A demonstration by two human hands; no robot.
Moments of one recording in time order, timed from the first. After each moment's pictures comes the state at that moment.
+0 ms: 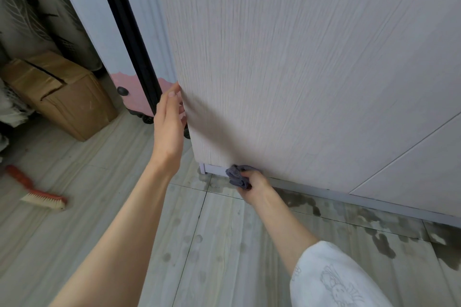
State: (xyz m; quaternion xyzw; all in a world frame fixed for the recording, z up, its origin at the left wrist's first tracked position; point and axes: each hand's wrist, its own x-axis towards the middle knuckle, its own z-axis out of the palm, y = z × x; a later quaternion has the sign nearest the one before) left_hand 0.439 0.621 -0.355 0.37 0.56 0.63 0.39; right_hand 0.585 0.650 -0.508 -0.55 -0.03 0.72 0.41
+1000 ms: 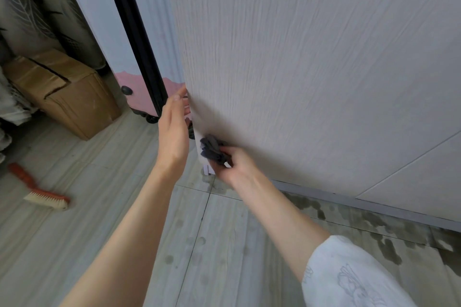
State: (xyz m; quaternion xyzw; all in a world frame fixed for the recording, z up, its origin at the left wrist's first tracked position) left_hand 0.435 0.623 -0.362 0.39 0.57 0.63 0.37; right_hand 0.530 0.647 -0.411 -0.43 0.05 0.80 0.42
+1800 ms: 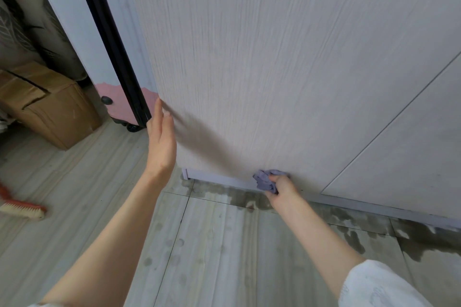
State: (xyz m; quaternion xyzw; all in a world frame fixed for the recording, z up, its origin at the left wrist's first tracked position) left_hand 0.456 0.612 -0.374 0.44 0.60 0.57 0.35; right_hand 0.688 0.642 -0.489 -0.61 -0.06 0.63 0.48
